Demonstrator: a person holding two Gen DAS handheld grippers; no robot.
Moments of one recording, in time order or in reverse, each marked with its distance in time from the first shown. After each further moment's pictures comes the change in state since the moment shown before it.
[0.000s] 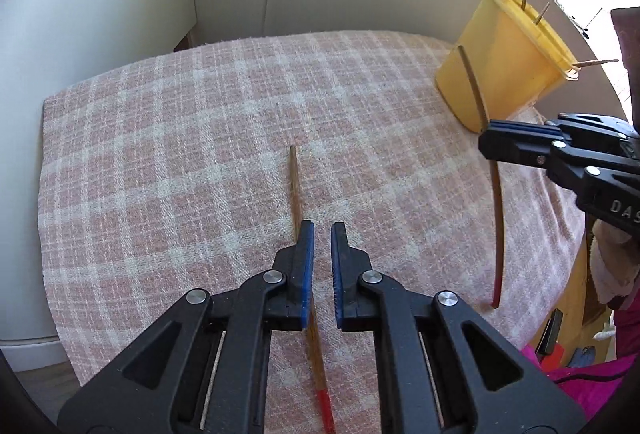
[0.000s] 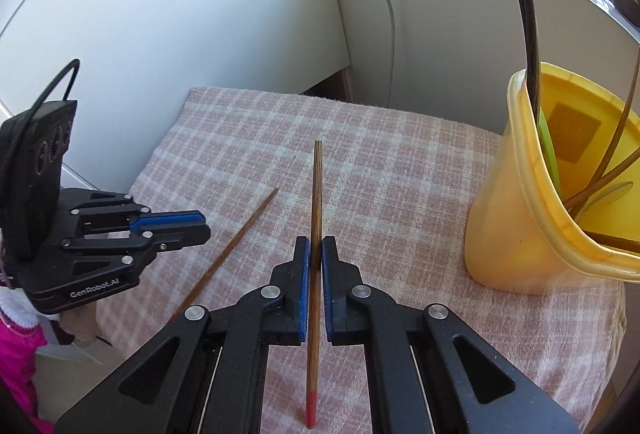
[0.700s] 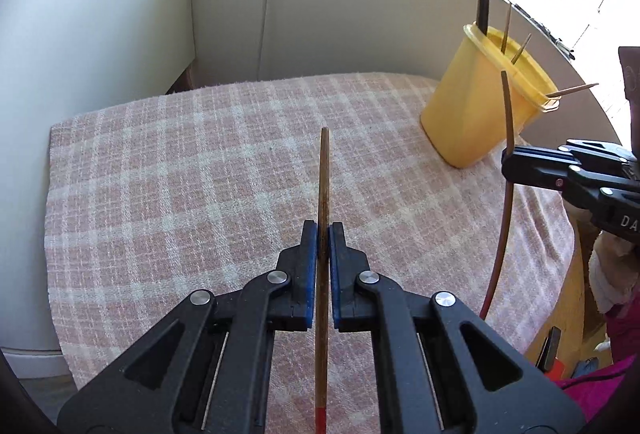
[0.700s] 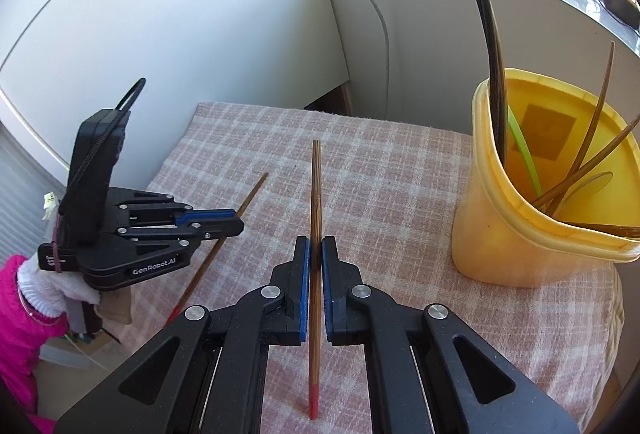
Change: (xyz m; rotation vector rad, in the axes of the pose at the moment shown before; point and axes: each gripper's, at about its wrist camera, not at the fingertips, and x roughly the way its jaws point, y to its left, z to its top) left arm -0.047 -0.003 0.006 -0.001 -0.189 -0.047; right arm -0.041 -0.012 -0.013 -0.001 -0.089 0.021
